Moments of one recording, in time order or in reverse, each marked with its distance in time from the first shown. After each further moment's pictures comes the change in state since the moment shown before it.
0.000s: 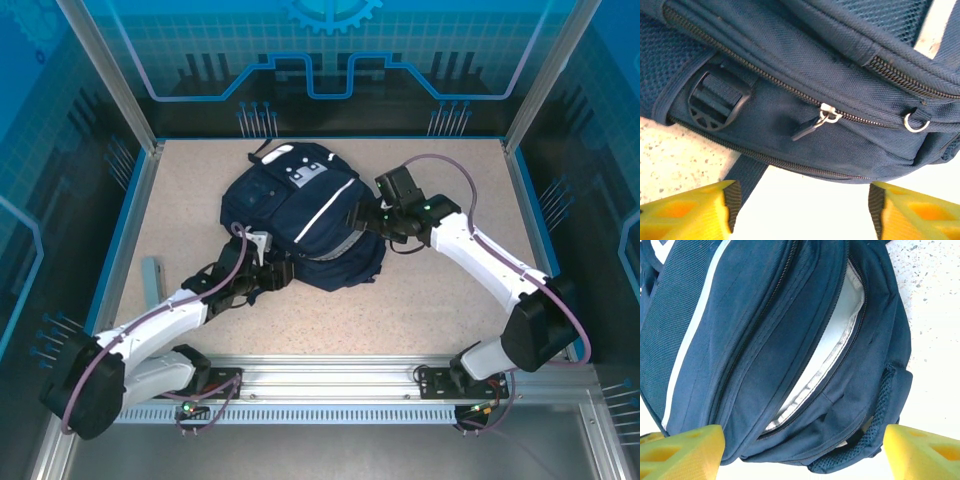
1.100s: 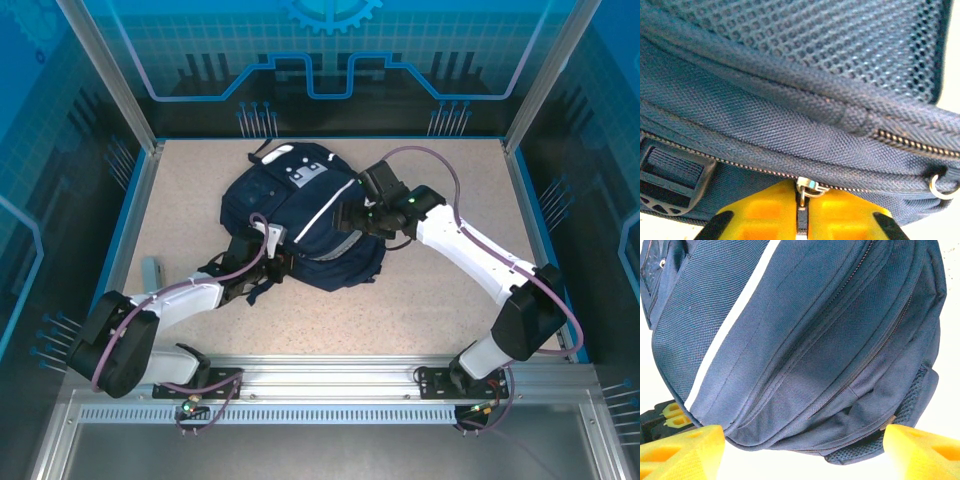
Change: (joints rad) left arm 0.050 0.233 0.038 0.213 0.112 0.196; right arm 0.080 0.082 0.137 -0.085 0.022 -0.029
